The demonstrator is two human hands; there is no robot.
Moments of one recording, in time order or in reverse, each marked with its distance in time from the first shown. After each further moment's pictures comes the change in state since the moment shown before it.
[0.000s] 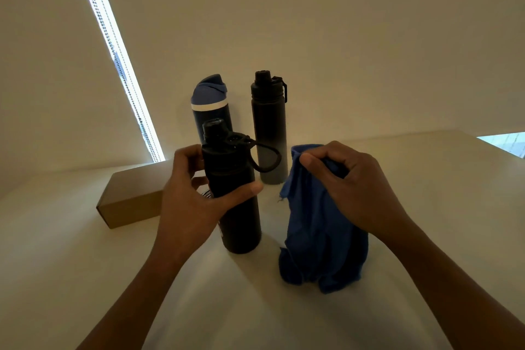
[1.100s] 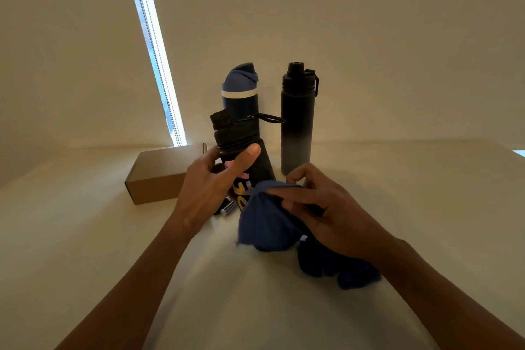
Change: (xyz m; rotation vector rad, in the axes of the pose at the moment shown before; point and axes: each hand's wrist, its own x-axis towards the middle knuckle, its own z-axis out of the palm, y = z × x) left_hand 0.012 -0.014 -0.016 -0.155 -0.087 -0.199; right_hand -0.019 0.000 0.054 -0.026 -0.434 -0.286
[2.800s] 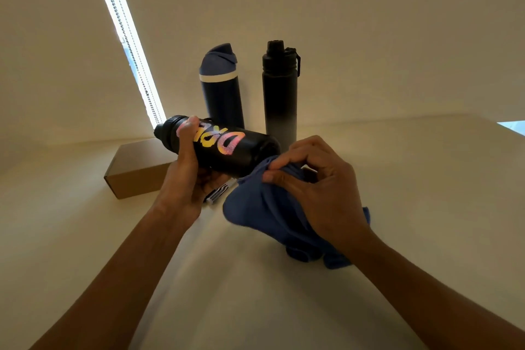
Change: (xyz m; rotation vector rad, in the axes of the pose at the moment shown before) left_hand -0.007 0.014 0.010 -0.584 0.057 -0.370; right_hand -0.001 -0.032 0.009 0.435 0.539 0.200
